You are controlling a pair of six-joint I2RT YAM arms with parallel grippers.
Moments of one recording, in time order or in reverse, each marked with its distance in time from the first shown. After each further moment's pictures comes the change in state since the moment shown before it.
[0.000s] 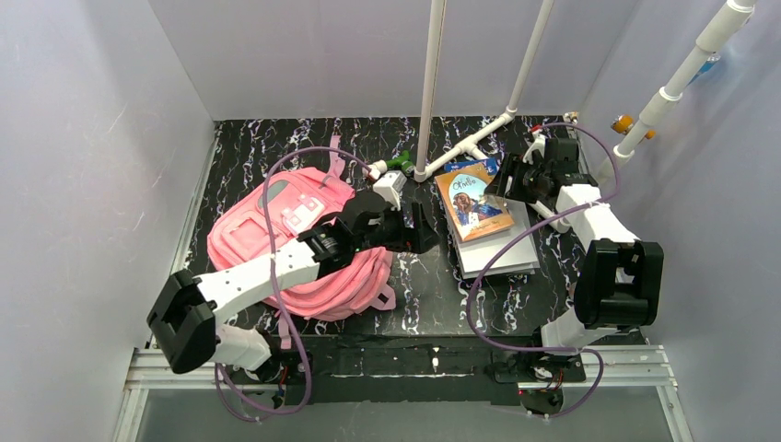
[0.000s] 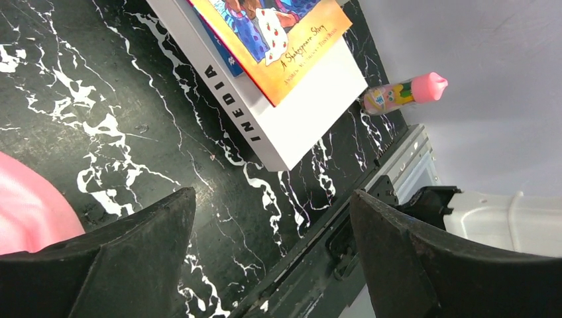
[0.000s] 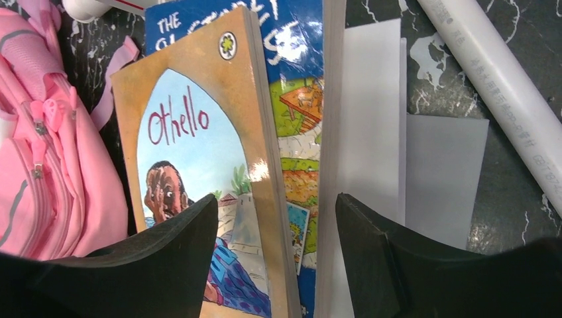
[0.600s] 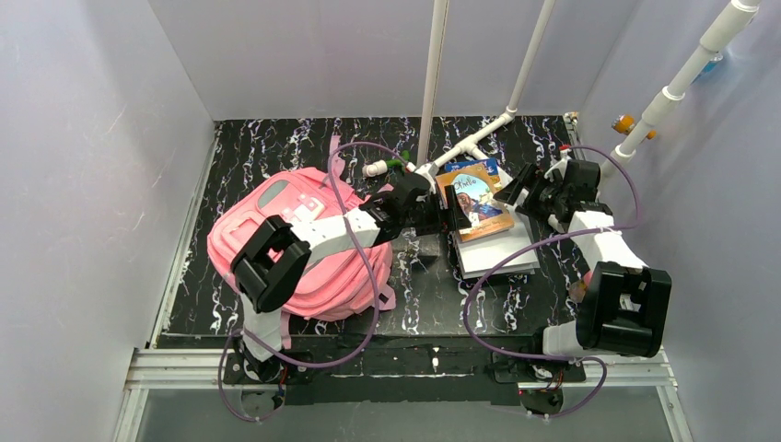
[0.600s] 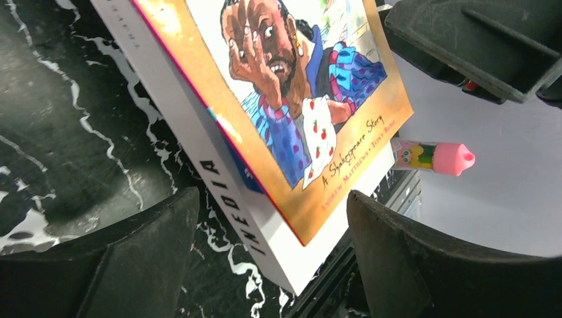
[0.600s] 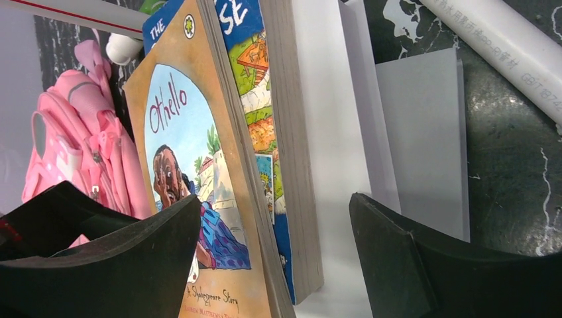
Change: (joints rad) left arm 0.036 0.532 0.312 0.106 0.082 -0.165; right arm -0.123 -0.146 -0.231 0.157 -0.074 0.200
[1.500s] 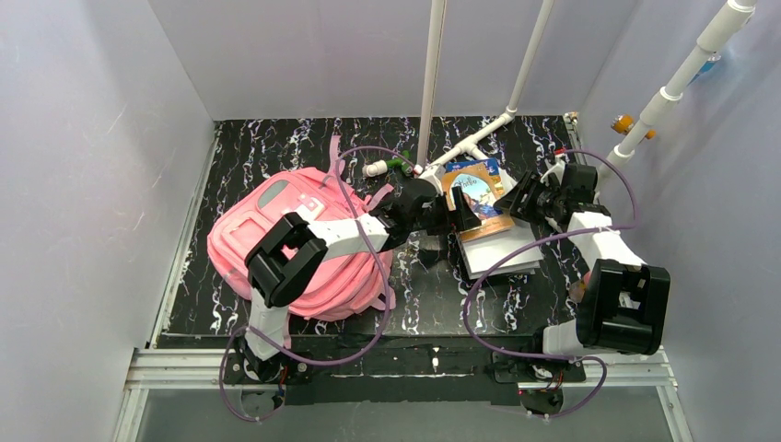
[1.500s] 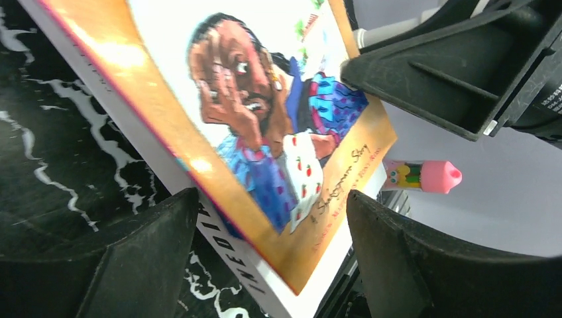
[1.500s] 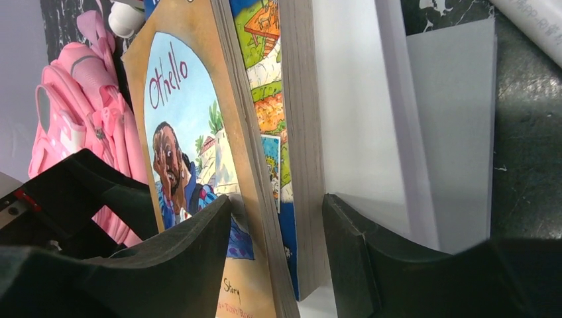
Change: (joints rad) left arm -0.018 0.088 -0.010 0.211 -0.013 -0.037; right arm 0.003 0.014 -0.024 0.003 -0.077 -0.025
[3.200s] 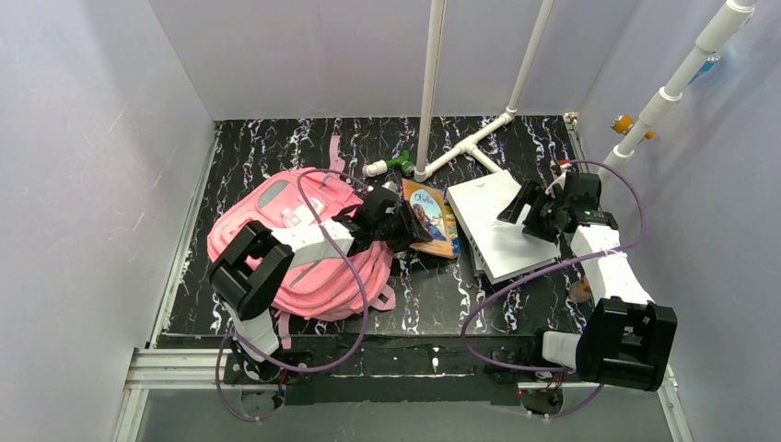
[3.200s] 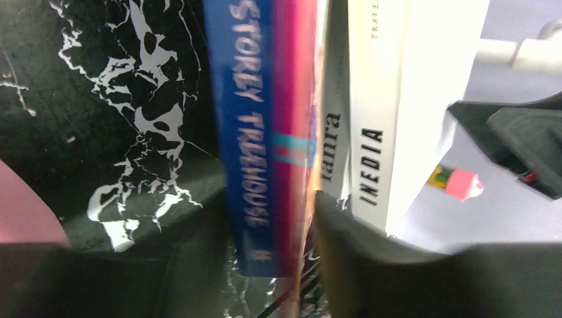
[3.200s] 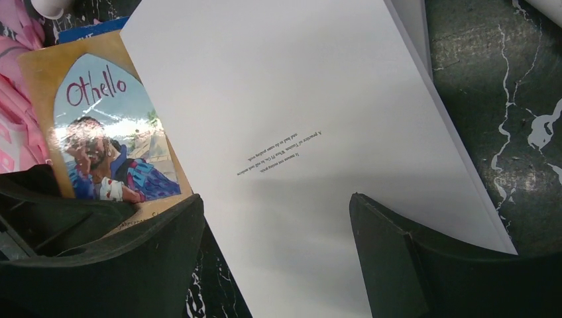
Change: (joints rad) left arm 0.125 -0.202 -0.268 -0.188 0.056 -0.177; right arm 0.019 -0.186 -0.013 -0.269 0.203 -0.023
